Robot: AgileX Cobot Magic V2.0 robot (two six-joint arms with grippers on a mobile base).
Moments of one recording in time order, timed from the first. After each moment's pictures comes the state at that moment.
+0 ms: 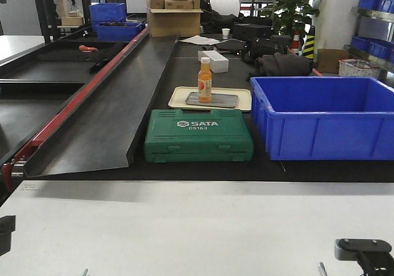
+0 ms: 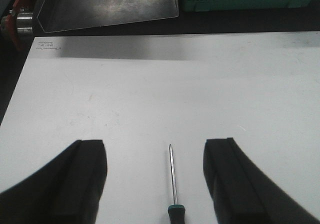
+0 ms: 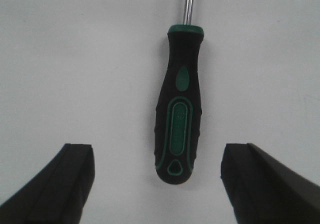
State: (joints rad) left arm -0.13 0.99 -0.76 0.05 0.39 -0.14; right arm 0.02 1.61 -0.82 0.09 0.62 -0.04
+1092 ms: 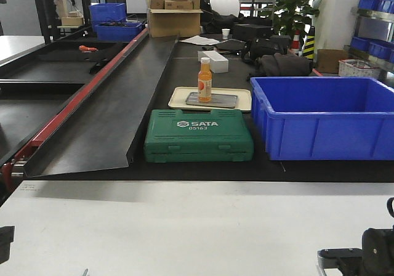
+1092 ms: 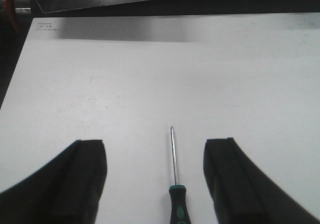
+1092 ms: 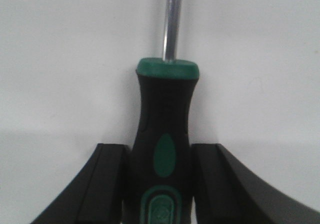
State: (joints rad) left arm -0.13 0.99 -0.76 0.05 0.45 -0.14; right arm 0.02 1.94 -1.00 0.02 0.66 -0.04
